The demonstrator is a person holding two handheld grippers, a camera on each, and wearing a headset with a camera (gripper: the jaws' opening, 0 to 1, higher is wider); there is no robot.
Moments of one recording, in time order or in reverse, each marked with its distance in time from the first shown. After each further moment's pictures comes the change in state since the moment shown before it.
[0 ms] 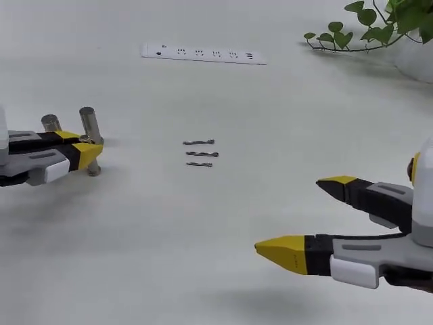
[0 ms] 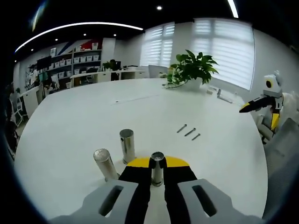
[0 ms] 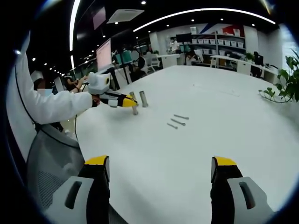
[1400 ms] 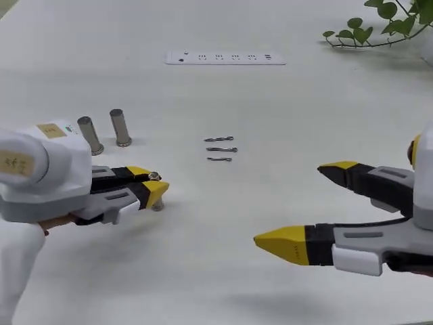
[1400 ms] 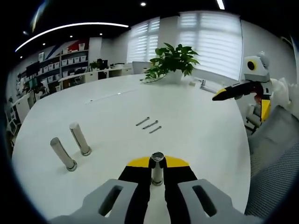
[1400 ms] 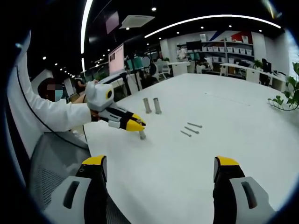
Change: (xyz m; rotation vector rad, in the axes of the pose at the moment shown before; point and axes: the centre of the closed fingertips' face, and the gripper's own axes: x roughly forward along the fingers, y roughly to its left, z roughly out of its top) left arm -0.004 -0.090 -0.019 0.057 0.046 -0.073; right arm -0.001 0.028 0.008 -0.045 -0.075 0.087
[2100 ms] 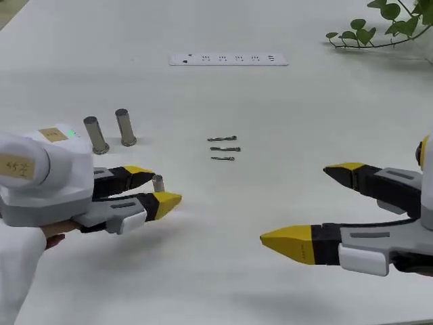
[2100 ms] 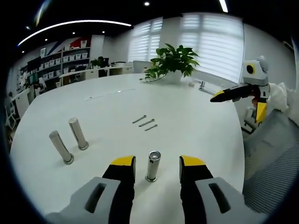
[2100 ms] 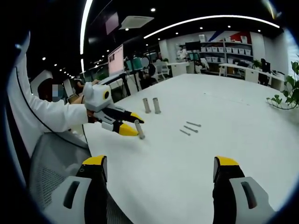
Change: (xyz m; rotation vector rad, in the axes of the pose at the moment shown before) left arm -0.010 -0.012 -0.003 -0.028 0.009 -0.024; right arm -0.004 0.001 -0.003 0.004 -0.003 -0.008
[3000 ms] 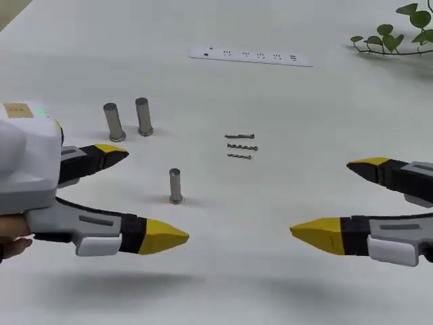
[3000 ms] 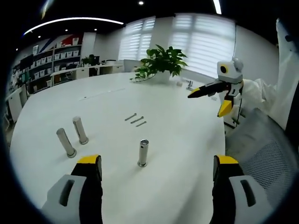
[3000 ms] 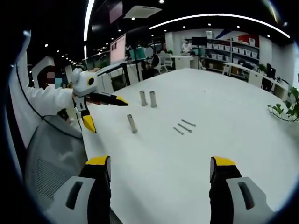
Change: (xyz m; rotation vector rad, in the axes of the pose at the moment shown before) left arm -0.042 -0.015 -0.002 0.005 0.026 -0.104; right arm 0.007 -0.022 0.006 -0.094 0.090 -0.005
